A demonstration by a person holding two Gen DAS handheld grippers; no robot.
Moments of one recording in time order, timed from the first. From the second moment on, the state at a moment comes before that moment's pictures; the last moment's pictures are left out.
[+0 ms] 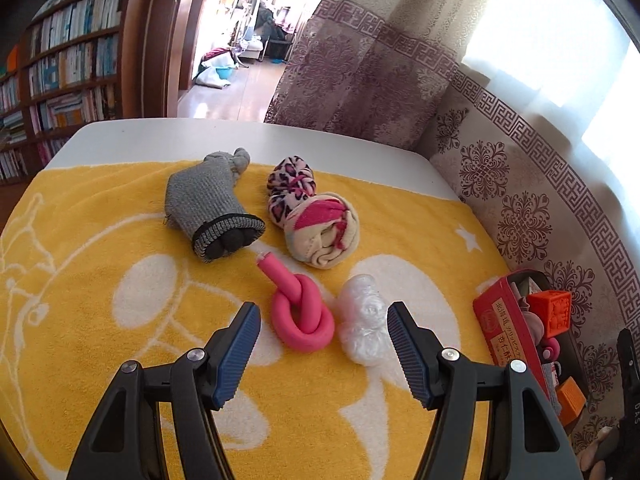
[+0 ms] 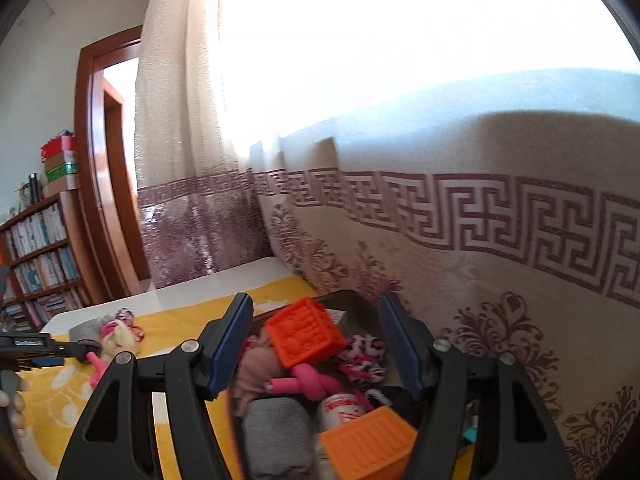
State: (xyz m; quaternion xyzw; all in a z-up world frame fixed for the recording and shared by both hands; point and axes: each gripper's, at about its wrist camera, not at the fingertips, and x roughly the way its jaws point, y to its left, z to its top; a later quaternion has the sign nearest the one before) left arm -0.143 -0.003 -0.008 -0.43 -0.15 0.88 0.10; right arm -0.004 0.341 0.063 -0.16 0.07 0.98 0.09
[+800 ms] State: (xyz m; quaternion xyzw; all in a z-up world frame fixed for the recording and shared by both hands) left arm -0.150 -0.066 -0.040 -0.44 -0.21 0.87 0.04; right arm -0.160 0.161 -0.035 -0.42 0.04 0.89 -0.14
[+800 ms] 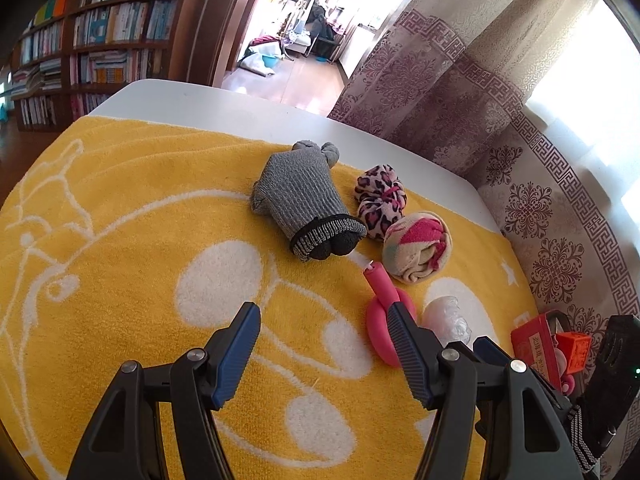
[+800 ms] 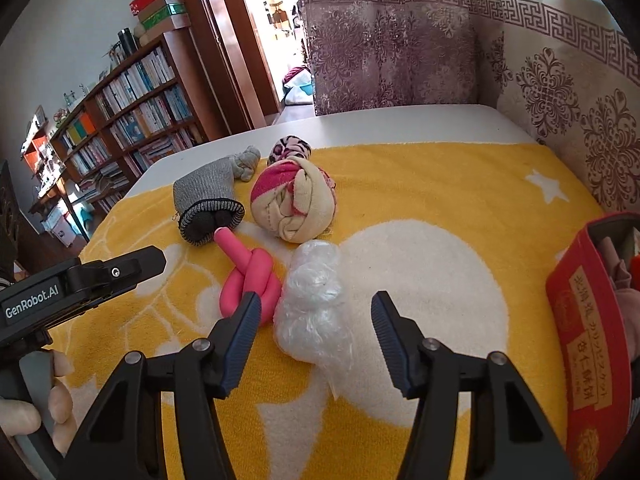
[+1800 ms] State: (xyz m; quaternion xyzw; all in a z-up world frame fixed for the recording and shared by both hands) left arm -0.167 0.014 -0.048 -0.47 -0.09 0.88 0.07; right arm -0.135 0.225 -0.016 -0.37 0.10 0.92 -0.07
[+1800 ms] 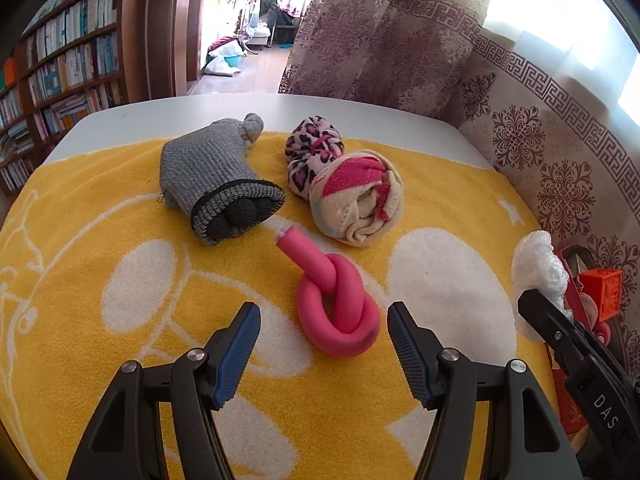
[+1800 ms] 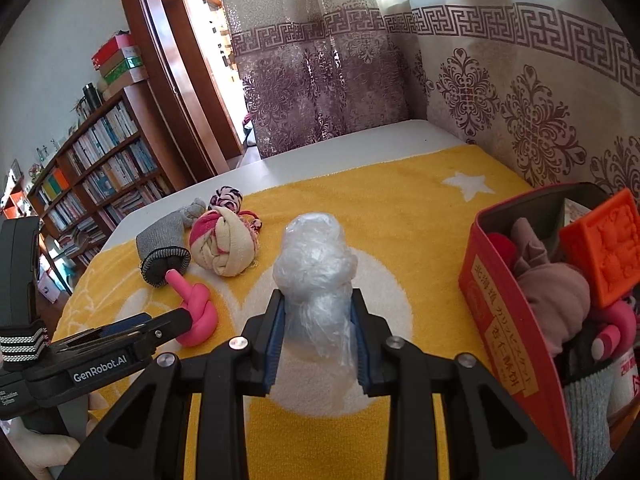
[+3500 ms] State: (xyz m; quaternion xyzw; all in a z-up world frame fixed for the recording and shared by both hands) left arm -0.097 0.147 0.022 -0.39 -0.03 0.89 0.21; right arm -0.032 0.387 0.048 -0.28 0.12 0.95 0.07
